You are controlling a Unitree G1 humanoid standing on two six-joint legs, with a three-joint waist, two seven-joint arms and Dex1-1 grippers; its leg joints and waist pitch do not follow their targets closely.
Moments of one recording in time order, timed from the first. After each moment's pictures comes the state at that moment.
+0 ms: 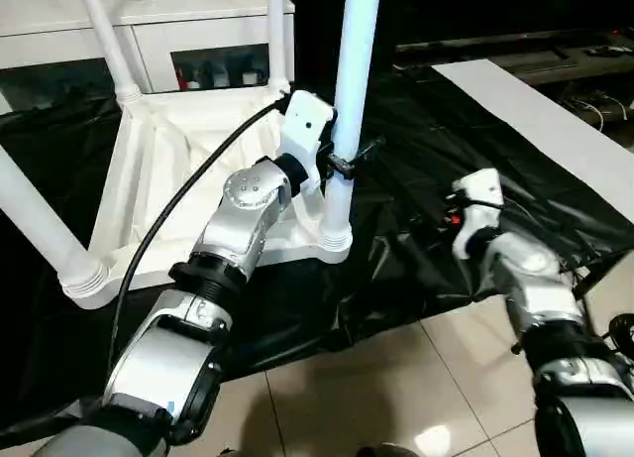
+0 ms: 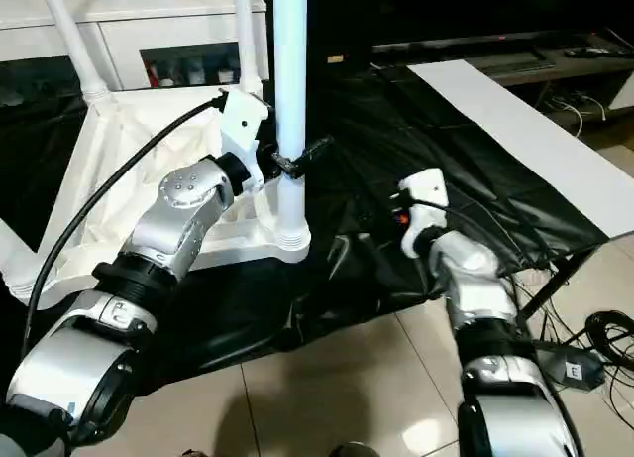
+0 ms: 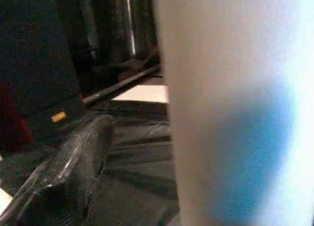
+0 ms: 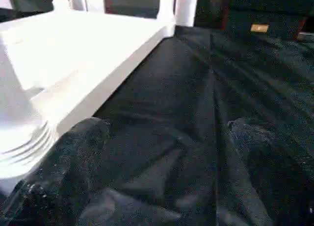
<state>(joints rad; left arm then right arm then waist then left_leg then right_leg) -0.89 0.11 -0.14 0.76 -0.14 -0.12 -0.49 -0.57 -0.29 -0.11 0.73 0.12 -0.05 0.66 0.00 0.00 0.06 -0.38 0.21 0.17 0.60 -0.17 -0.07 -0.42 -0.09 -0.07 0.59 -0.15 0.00</state>
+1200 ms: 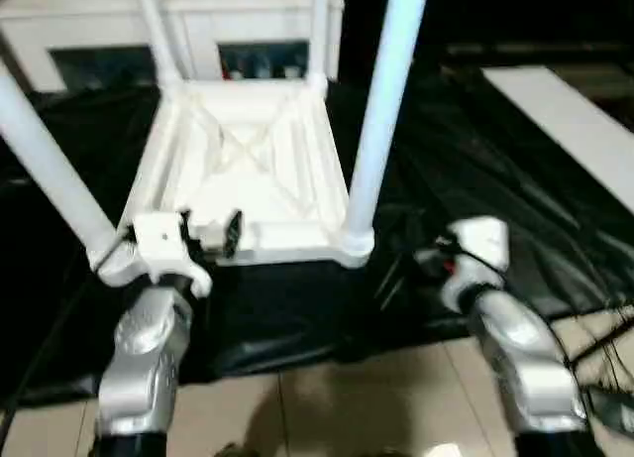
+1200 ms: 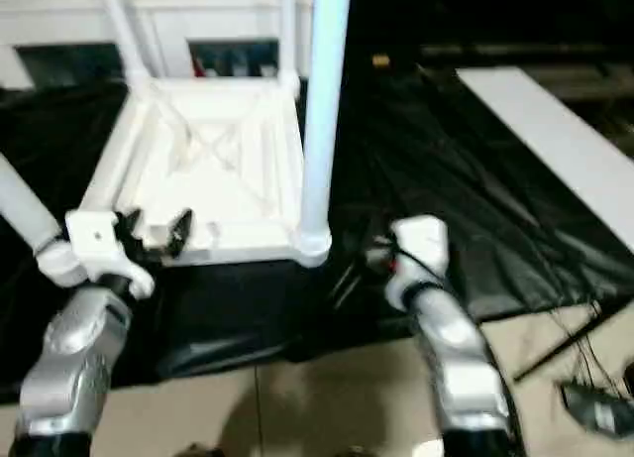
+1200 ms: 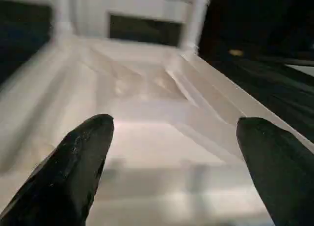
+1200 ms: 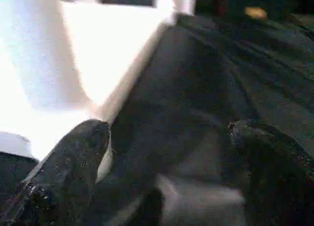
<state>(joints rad) -0.14 0.11 0.13 0.00 -0.20 0.15 -0.17 -0.15 -0.12 -0.02 0.00 0.06 0.30 0.29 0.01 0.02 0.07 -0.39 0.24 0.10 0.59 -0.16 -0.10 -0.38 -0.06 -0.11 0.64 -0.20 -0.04</state>
